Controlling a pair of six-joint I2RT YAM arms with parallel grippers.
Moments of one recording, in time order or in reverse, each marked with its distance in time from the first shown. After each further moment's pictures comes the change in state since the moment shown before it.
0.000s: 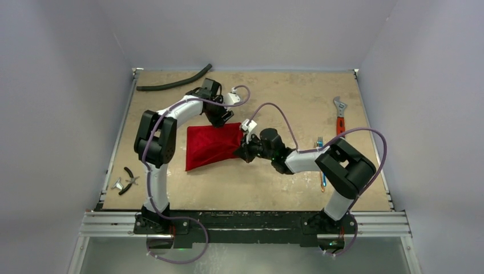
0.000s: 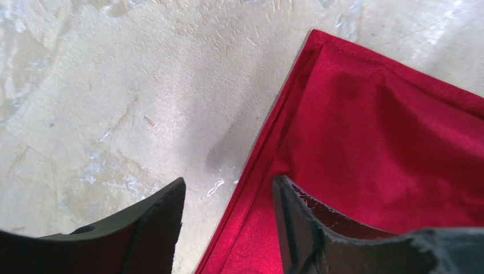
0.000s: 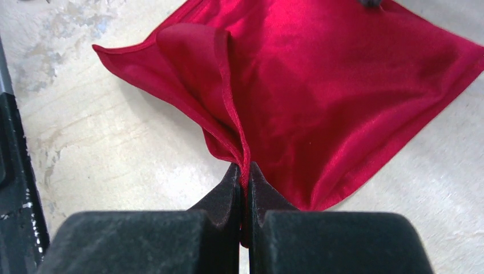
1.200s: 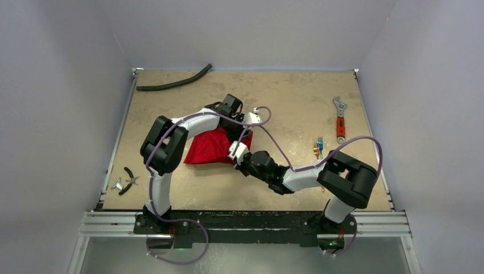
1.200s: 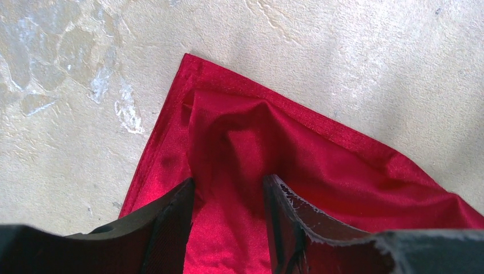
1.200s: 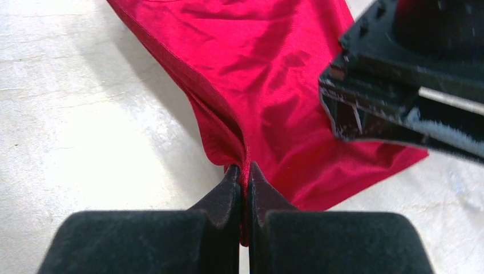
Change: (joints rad) left arm -0.205 -0.024 -0.133 0.052 0.061 0.019; right arm 0.273 -0.068 -0.067 0.023 0.423 -0.364
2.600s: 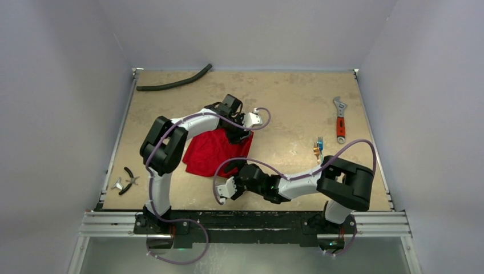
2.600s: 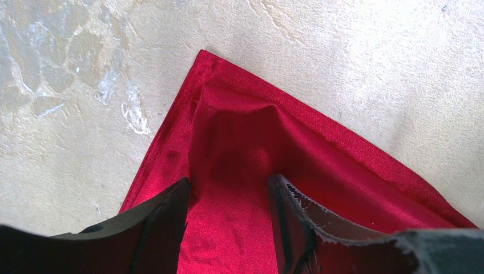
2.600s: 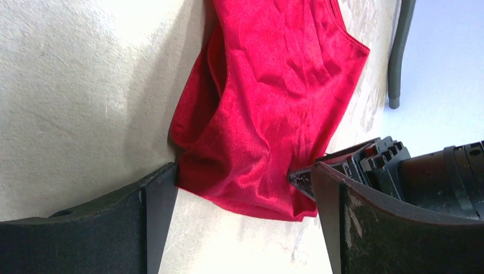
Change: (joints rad) left arm -0.005 -0.006 -0.010 0.019 -0.007 0.021; right arm 0.159 -0.001 0.016 -0.217 0.054 -0.866
